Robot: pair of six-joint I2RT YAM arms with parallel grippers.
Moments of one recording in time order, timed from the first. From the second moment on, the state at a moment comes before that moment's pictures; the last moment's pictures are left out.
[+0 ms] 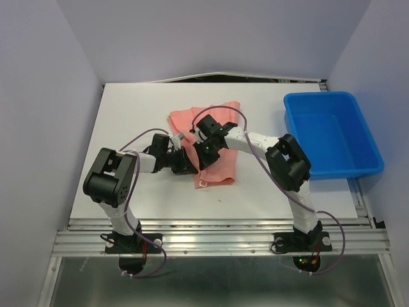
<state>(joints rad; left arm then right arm) -0.31 1.73 0.69 0.15 0.68 -0.56 0.75 2.15 1.65 -0.64 -0.32 0.25</state>
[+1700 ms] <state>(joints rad) -0.30 1.75 0.71 0.18 0.67 -0.57 0.70 2.14 1.63 -0.50 -0.54 0.40</state>
